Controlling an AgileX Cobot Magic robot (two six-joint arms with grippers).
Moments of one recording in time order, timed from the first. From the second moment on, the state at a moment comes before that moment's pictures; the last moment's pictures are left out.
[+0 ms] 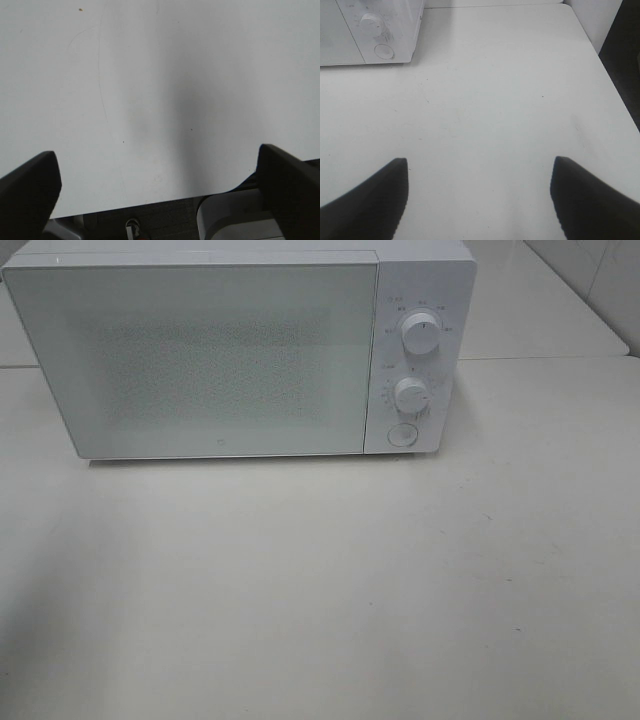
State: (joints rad) left arm -0.23 0.95 -0.77 0.08 1.04 -0.07; right arm 0.03 0.00 -0.51 -0.07 1.04 0.08
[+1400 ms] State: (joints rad) left arm -0.17 0.26 -0.50 -0.05 1.04 0.10; right arm 0.03 0.00 -0.51 -0.07 1.04 0.08
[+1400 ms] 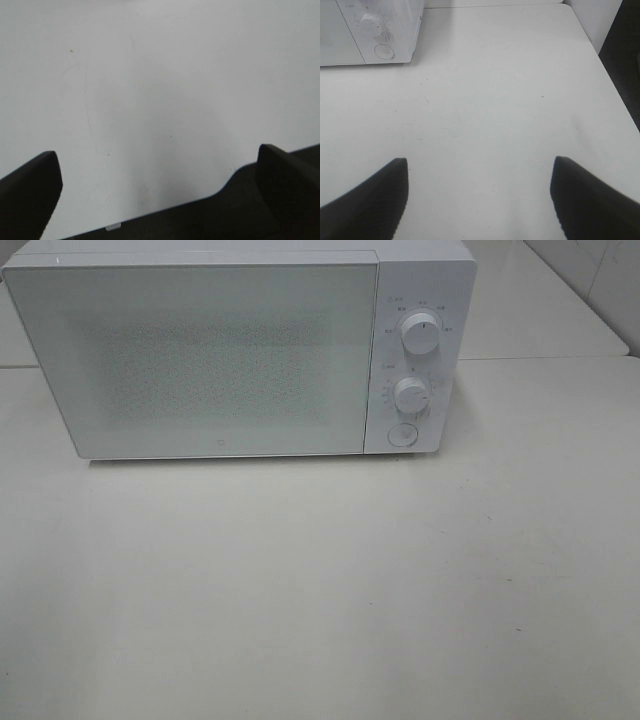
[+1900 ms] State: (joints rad) left arm 0.04 0.00 -0.50 -0.05 1.05 0.10; right arm 0.03 0.00 -0.51 -0.07 1.04 0.08
